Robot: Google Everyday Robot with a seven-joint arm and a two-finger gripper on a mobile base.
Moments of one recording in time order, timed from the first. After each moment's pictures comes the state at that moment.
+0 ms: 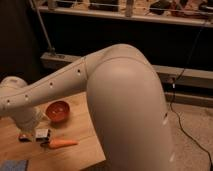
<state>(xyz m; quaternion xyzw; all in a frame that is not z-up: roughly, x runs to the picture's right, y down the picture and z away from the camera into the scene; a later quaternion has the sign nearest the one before) -0.311 0.186 0.636 -0.32 0.04 0.18 0.93</state>
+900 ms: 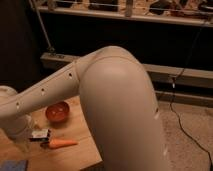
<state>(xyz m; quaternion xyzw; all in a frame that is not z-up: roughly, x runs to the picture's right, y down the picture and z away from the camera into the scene) -0.343 0.228 0.614 -0.35 -0.01 0.07 0.93</state>
